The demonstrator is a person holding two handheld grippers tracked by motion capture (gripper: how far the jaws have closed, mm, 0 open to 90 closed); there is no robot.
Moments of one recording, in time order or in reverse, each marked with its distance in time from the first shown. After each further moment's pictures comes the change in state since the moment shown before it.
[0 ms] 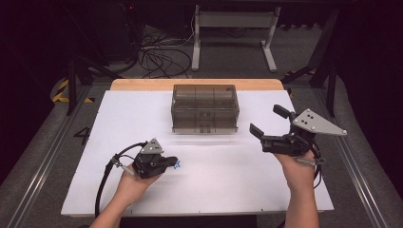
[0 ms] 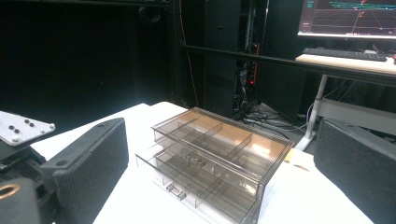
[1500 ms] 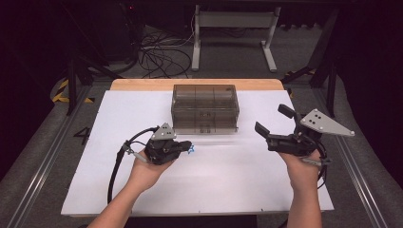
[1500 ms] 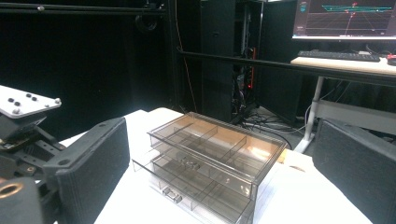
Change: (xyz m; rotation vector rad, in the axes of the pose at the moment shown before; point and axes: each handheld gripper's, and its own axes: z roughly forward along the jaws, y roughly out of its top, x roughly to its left) left arm -0.011 0.060 0.003 -0.110 -0.009 0.040; right arm -0.008 -0.001 -0.008 -0.028 -0.008 0.039
